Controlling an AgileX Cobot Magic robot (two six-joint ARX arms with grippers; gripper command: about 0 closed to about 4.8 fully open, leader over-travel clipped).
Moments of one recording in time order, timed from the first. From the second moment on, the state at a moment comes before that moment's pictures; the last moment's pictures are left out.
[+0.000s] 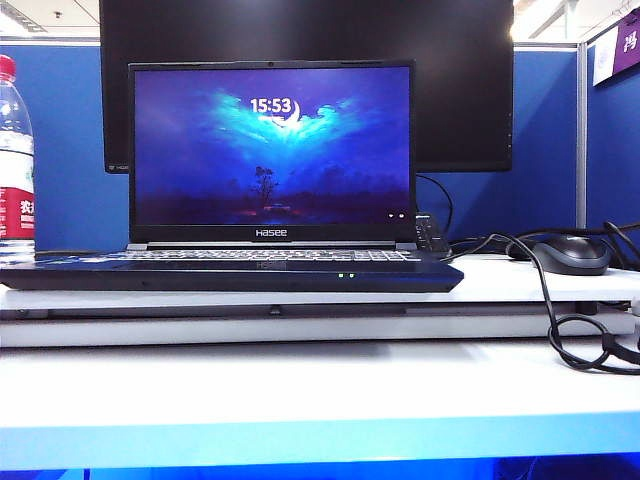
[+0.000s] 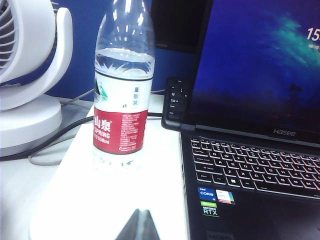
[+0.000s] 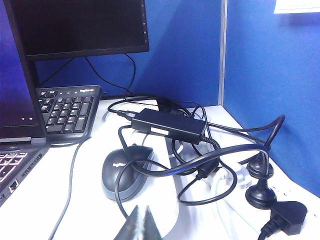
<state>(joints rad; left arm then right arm) 0.00 0.01 0.01 0.06 0.02 -0.13 0.05 0.00 0.01 0.08 0.08 0.08</state>
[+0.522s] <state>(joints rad) 0.00 0.01 0.01 0.06 0.10 -0.32 0.05 0.00 0.01 0.13 -0.18 0.19</state>
